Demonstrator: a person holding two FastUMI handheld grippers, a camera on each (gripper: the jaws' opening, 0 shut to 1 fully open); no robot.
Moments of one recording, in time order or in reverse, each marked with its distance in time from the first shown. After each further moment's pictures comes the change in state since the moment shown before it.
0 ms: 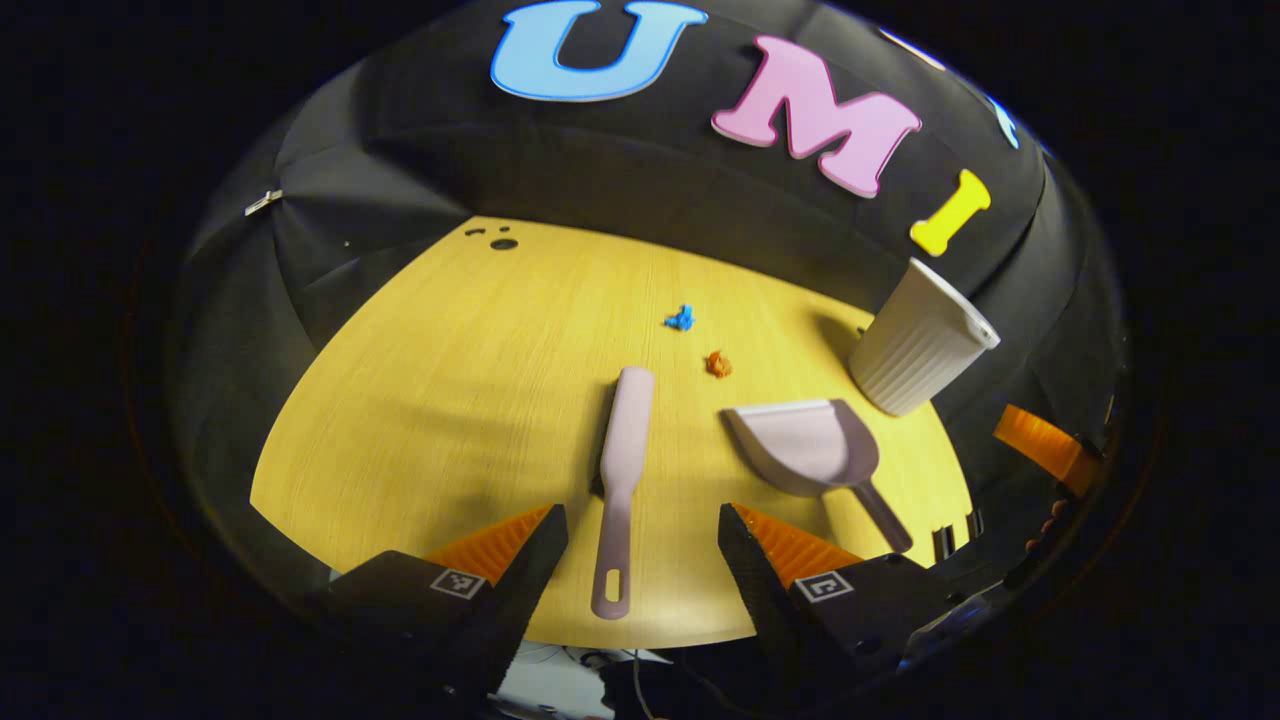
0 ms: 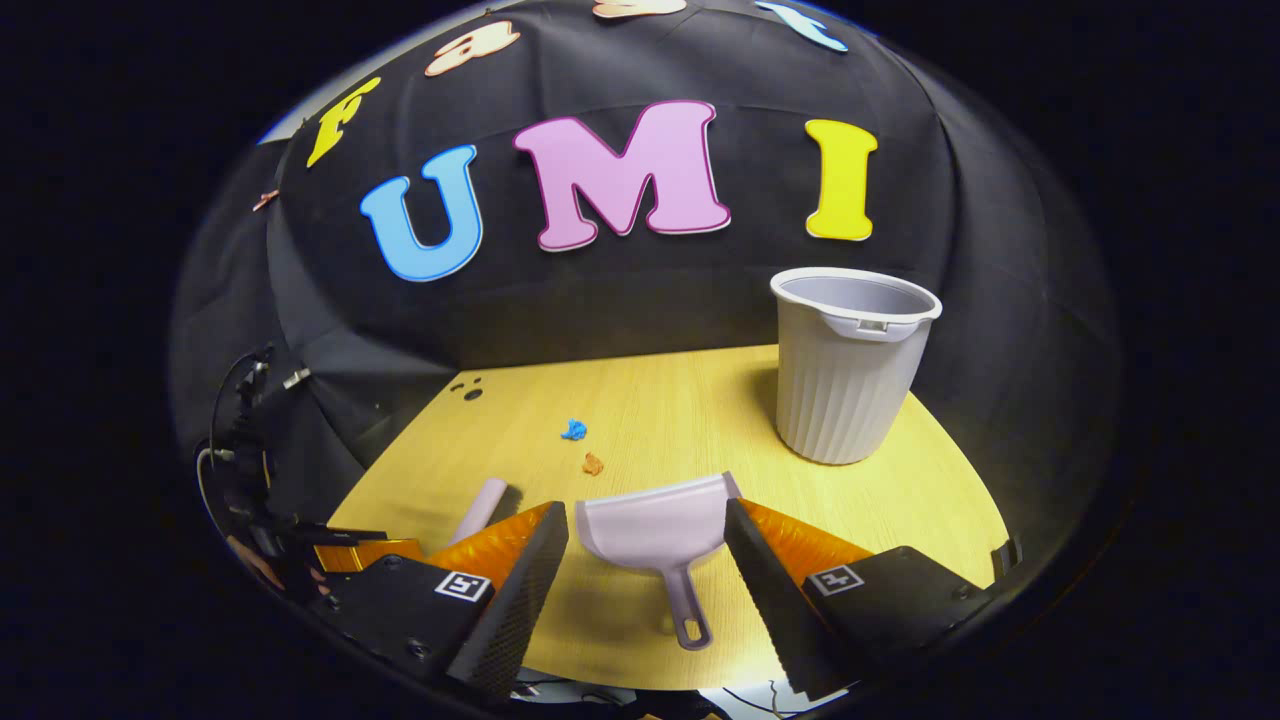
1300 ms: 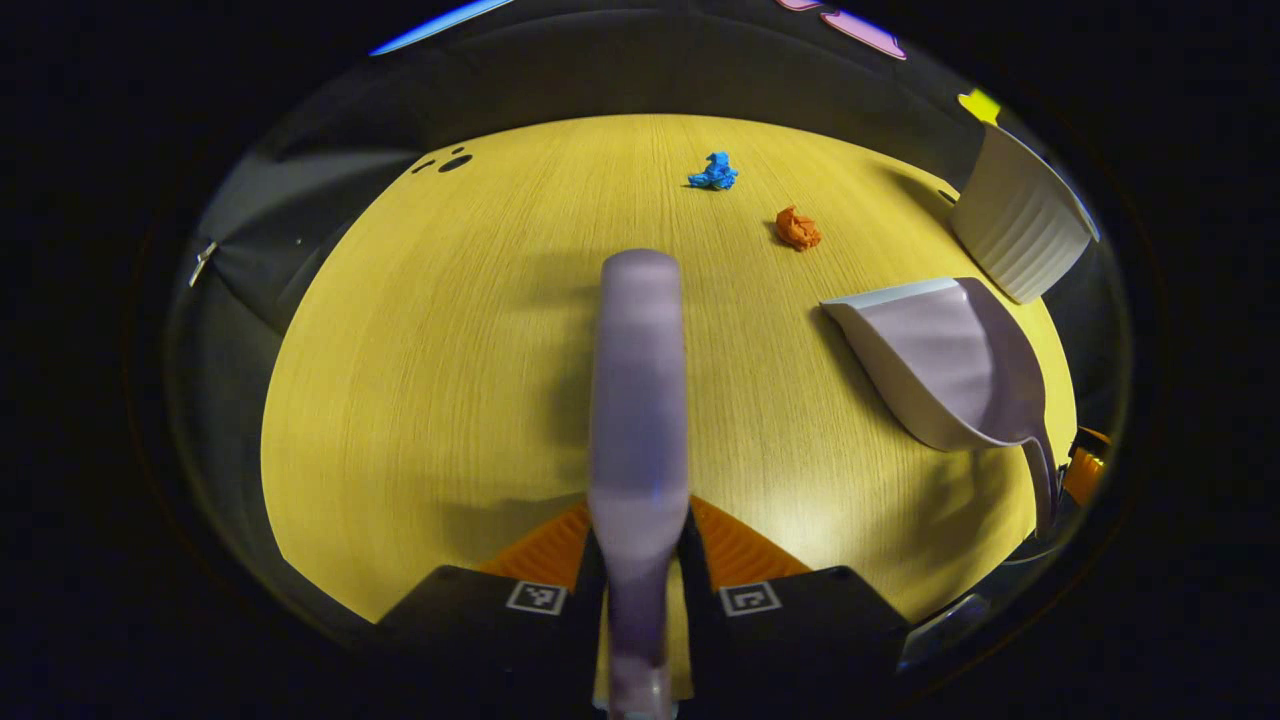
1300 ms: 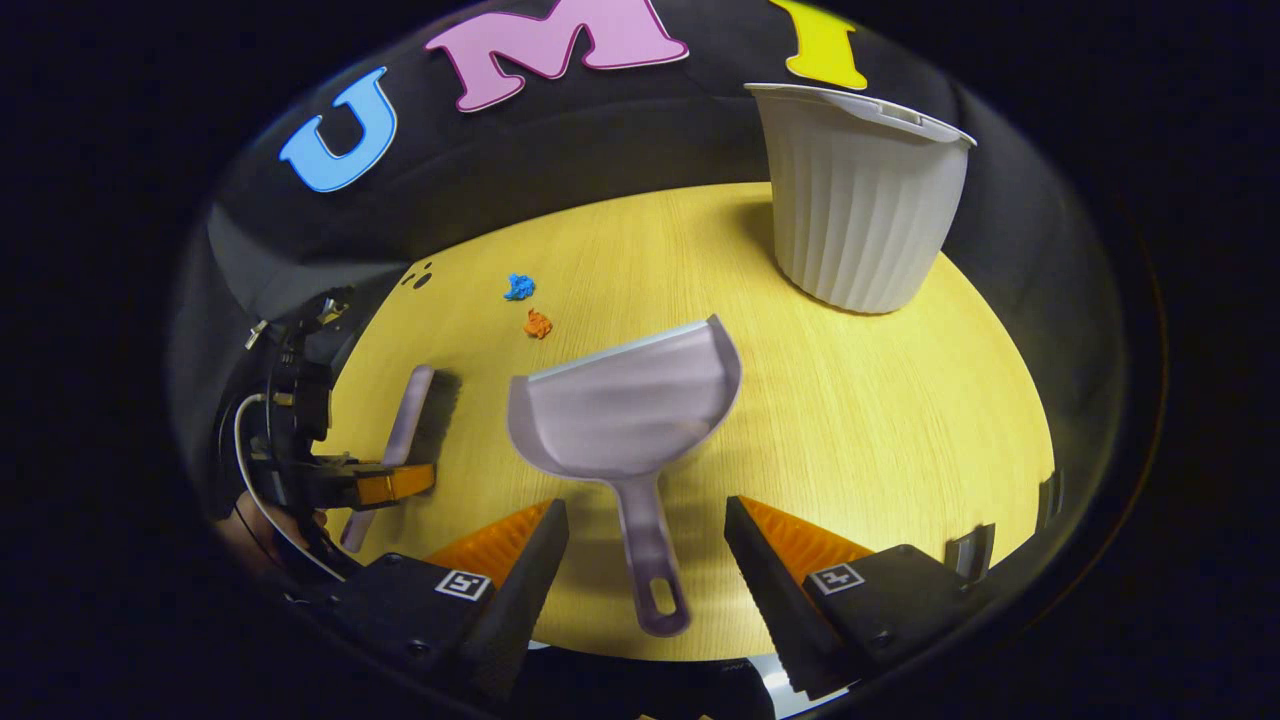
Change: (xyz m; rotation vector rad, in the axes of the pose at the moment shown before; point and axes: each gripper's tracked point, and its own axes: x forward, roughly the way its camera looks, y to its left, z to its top) left arm 0.126 0.020 -0.029 0.141 0.273 0.178; right arm 0.061 -0.037 -0.125 0.113 0.438 -0.008
